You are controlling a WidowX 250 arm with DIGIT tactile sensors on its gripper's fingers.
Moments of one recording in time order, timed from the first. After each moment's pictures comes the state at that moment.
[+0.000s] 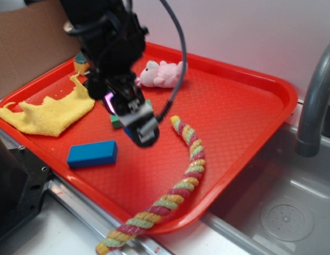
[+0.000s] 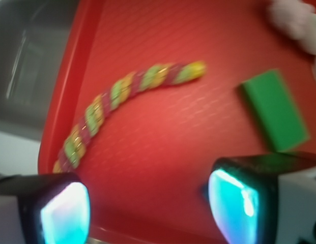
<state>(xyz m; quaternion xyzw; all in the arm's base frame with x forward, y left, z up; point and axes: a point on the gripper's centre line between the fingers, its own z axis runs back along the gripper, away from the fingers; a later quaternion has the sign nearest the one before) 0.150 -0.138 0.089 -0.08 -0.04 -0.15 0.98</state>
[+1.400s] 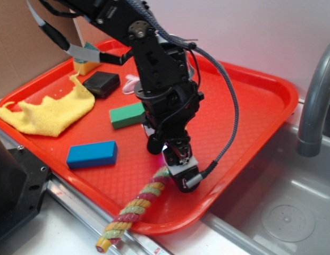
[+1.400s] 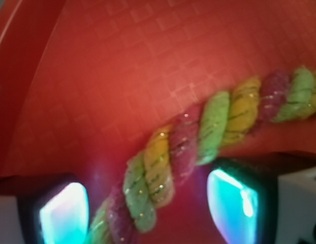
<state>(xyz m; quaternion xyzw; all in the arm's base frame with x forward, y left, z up) 0.185 -0.136 0.016 -0.03 -0.02 -0.16 0.99</state>
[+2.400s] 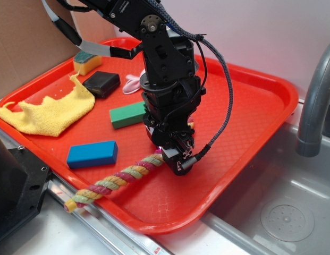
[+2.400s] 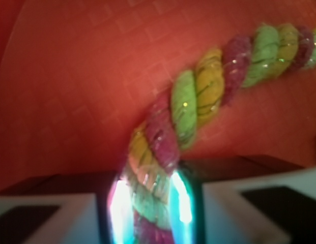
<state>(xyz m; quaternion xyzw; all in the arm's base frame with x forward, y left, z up) 0.185 -0.124 0.014 0.01 0.03 -0.13 0.99</state>
